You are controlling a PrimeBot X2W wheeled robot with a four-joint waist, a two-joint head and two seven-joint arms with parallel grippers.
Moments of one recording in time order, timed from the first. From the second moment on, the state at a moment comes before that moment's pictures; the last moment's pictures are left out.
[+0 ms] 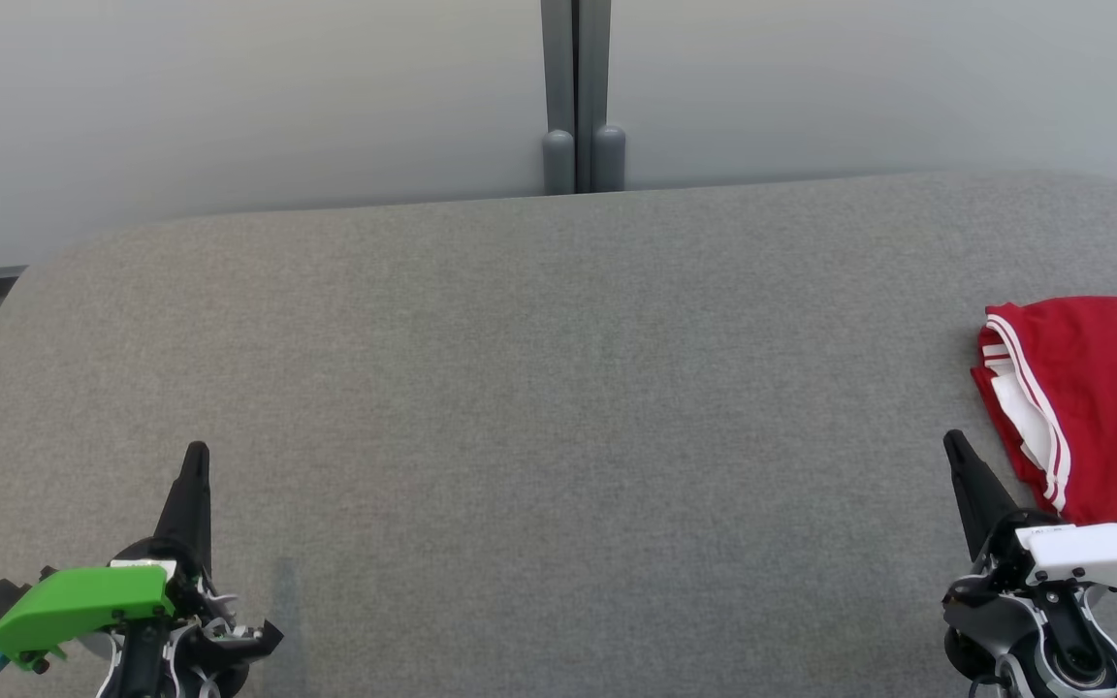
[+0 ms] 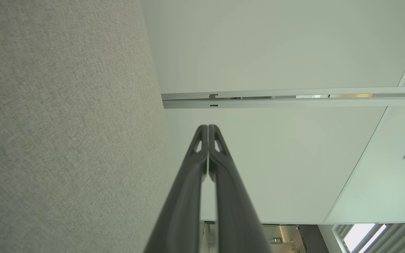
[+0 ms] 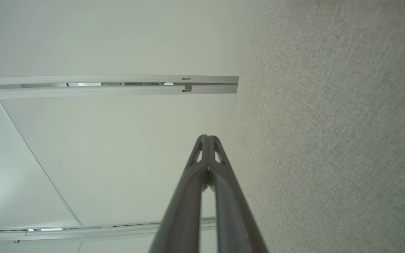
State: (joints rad) left arm -0.11 0.05 0.11 0.22 -1.61 -0.10 0.11; right arm -0.12 -0.05 -0.12 0.26 1.61 0.13 0.11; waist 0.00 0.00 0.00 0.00
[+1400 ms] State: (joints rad) left arm -0.11 0.05 0.12 0.22 -1.61 -0.10 0.11; right arm -0.12 -0.05 -0.12 0.26 1.61 0.13 0.12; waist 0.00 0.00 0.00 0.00
